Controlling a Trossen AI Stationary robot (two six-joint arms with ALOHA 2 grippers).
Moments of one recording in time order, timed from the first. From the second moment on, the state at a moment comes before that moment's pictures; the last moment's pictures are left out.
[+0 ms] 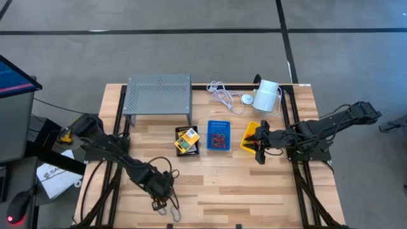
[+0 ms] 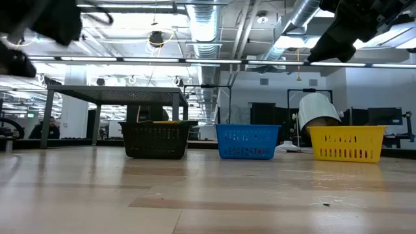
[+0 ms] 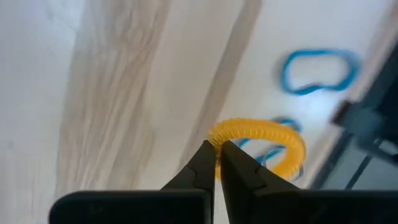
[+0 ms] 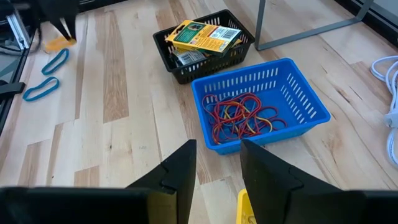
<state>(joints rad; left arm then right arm) -0.66 1.64 1.03 -0.71 0.08 -1.04 0.32 0.90 0.65 -0.41 0.40 0.45</state>
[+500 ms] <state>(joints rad) -0.64 1.42 1.03 -0.67 -0.71 -0.95 0.32 0.90 0.65 -0.04 0.19 0.43</state>
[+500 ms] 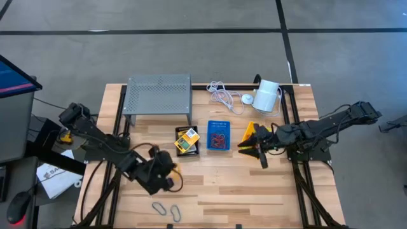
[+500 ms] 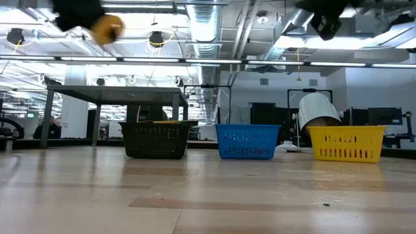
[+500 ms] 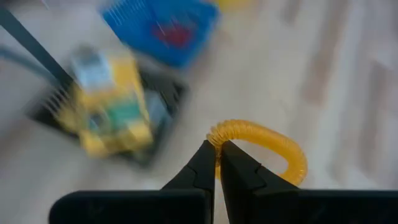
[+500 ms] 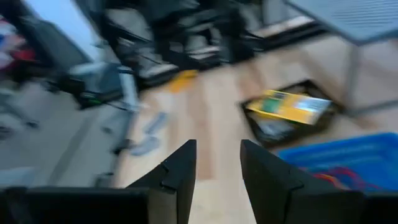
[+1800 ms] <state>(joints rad) -0.20 1.58 1.03 0.06 -0.64 -0.14 0.21 1.50 0.69 0.68 0.23 0.52</state>
